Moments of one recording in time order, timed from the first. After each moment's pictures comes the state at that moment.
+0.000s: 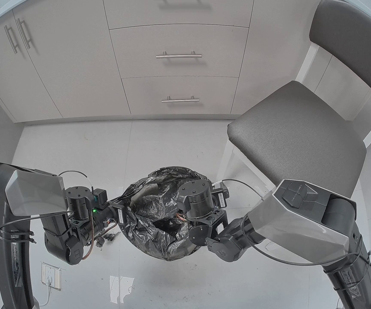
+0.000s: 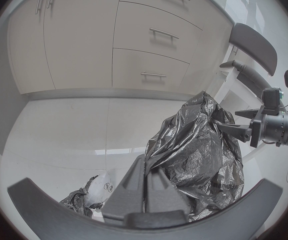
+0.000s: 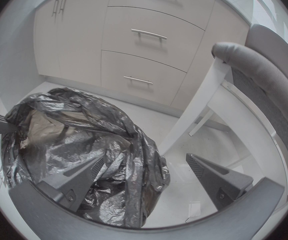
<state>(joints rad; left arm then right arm) -0.24 2.39 -0.56 -1.53 -0.10 -0.06 0.80 2.54 -1.39 -0.86 -0.85 -0.06</state>
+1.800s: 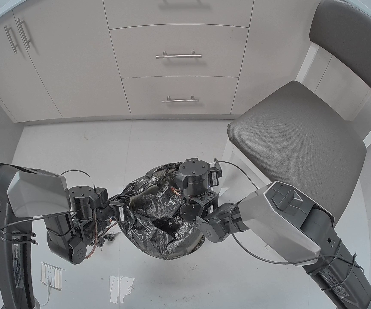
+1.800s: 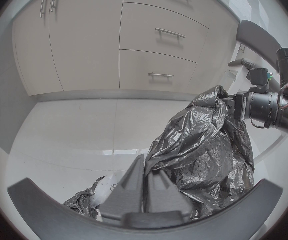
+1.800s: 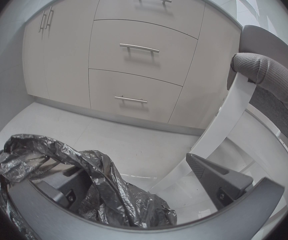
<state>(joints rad) -0.26 2.39 -0.59 -1.51 0.01 -0.06 0.74 2.72 -1.80 -0.89 -0.85 -0.16</state>
